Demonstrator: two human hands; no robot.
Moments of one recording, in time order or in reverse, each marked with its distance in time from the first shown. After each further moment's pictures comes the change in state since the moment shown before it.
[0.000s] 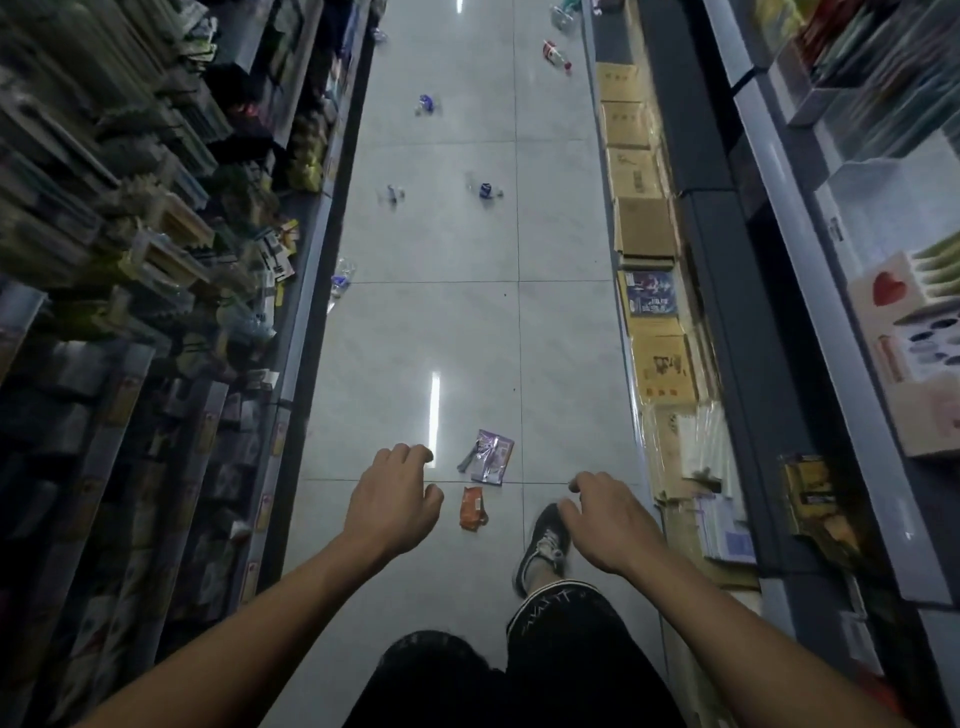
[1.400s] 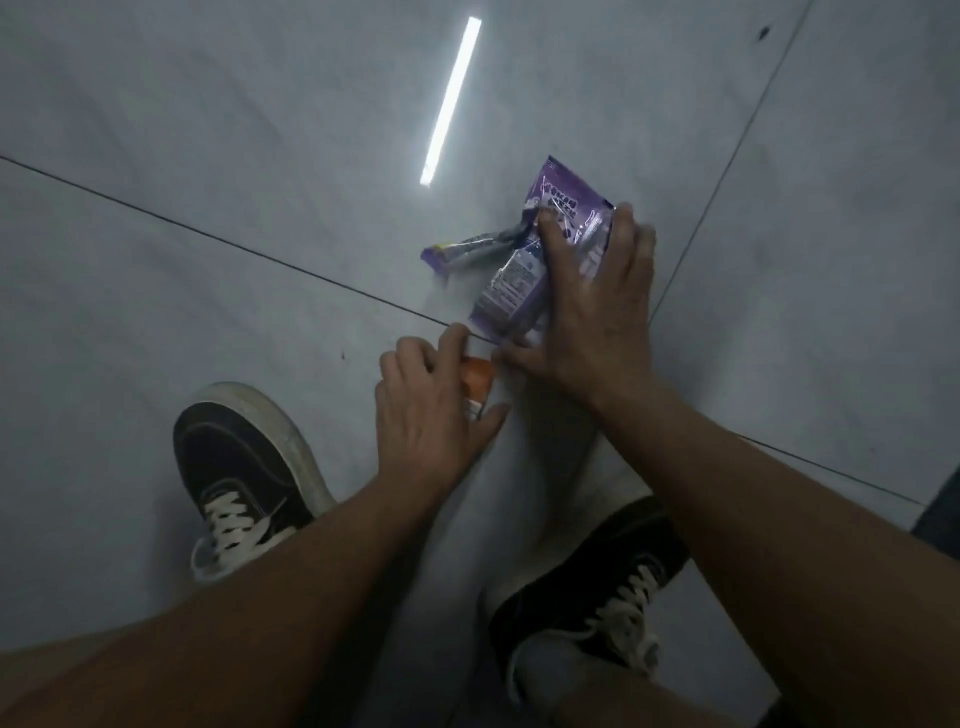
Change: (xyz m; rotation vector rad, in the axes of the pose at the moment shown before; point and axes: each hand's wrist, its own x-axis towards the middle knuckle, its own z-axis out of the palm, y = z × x) left_hand 0.346 -0.166 0.756 -0.248 -0.136 -0.447; right_hand 0.646 0.165 0.579 -0.336 -0.032 -0.263
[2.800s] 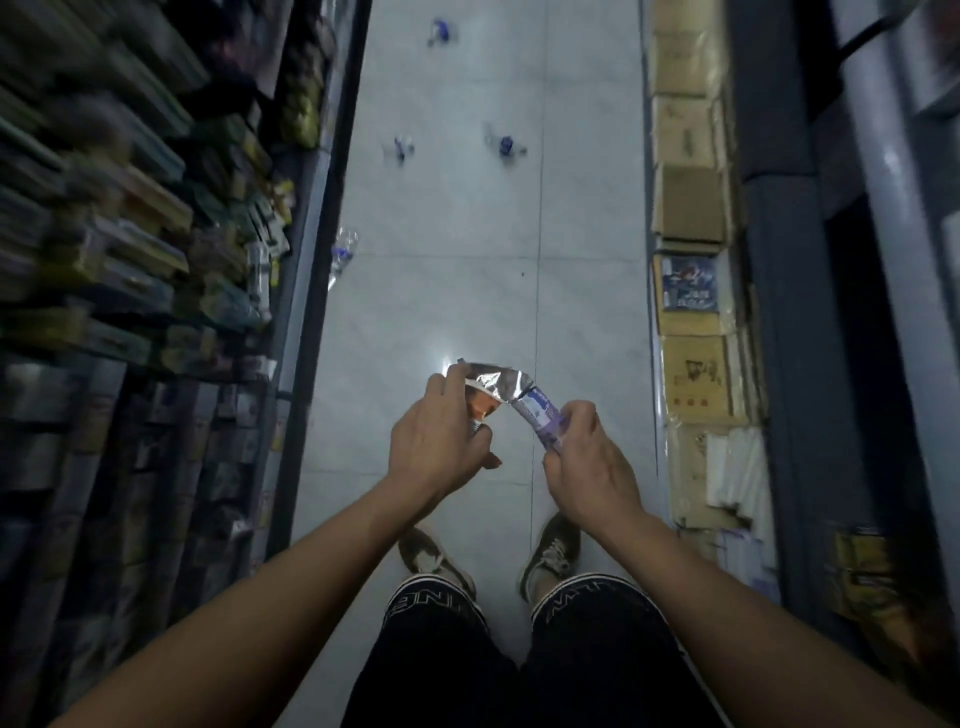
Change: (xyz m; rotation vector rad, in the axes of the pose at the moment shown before) left_hand -0.392 0.300 -0.704 0.037 0.146 0.411; right_hand -0.452 -0.117 -0.686 0.423 0.228 0.222
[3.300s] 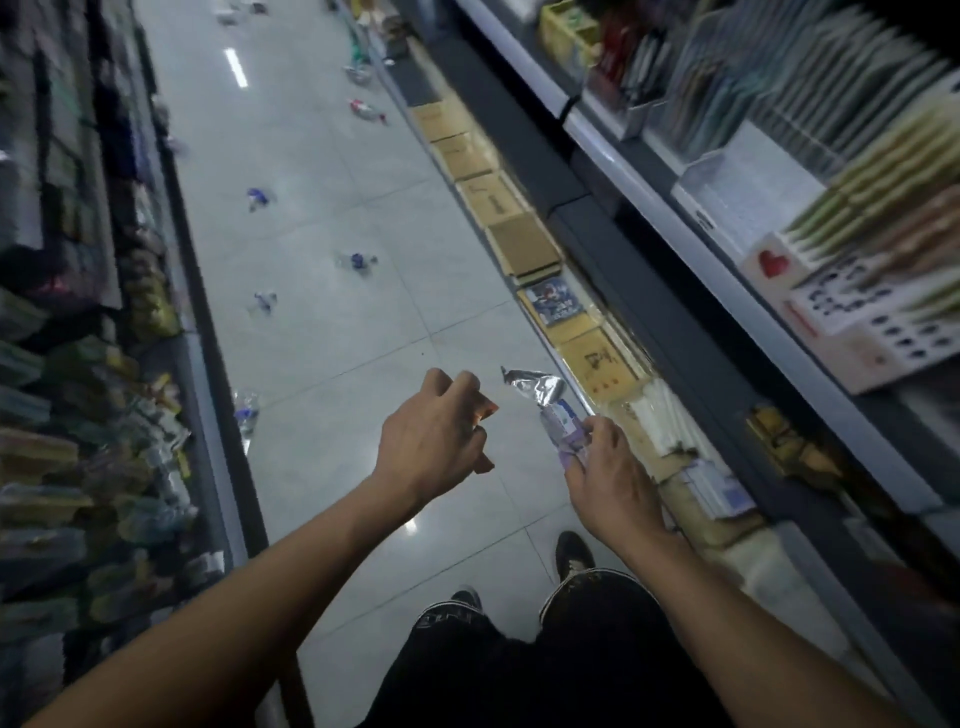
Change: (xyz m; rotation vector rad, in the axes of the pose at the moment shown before) left_hand 0.015 0.048 -0.088 0.139 -0.079 0.626; right_hand -0.080 -0.025 -0.030 0.156 0.447 0.396
